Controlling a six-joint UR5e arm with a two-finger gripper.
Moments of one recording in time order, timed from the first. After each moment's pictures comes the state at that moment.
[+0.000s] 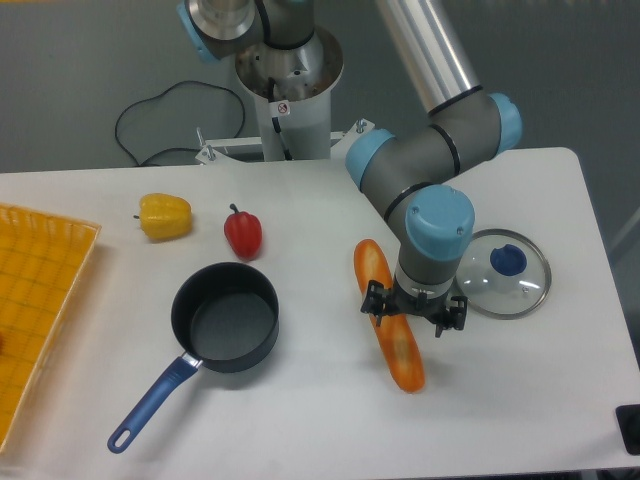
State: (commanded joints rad) arm 2.57 -2.13 -1.51 -0.99 1.52 0.67
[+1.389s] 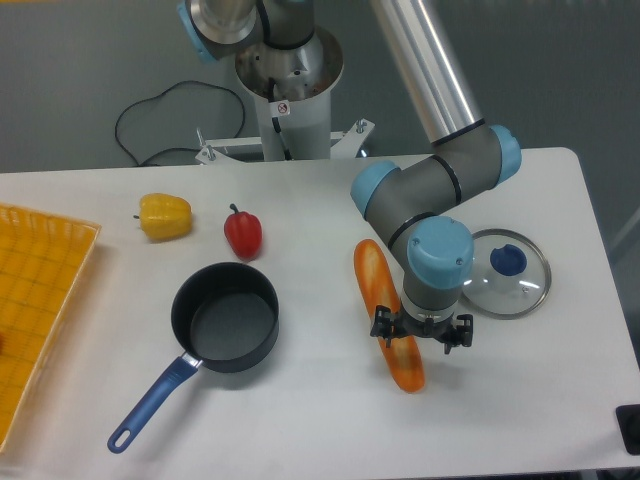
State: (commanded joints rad) arm 2.57 -2.18 -1.50 -0.94 1.58 0.65
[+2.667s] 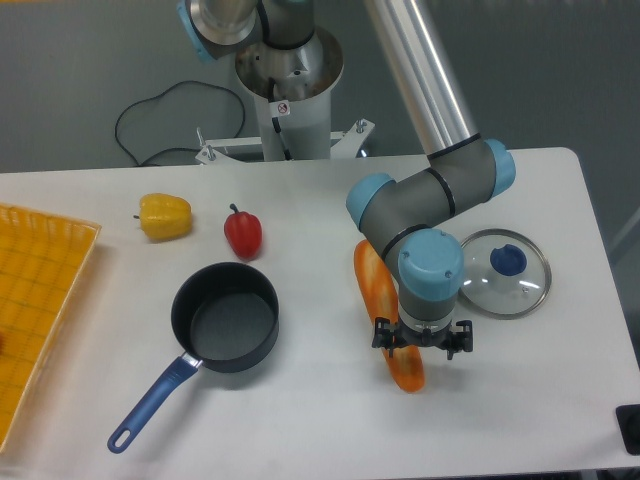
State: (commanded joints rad) arm 2.54 -2.21 -1.49 -0.92 1.60 0.55
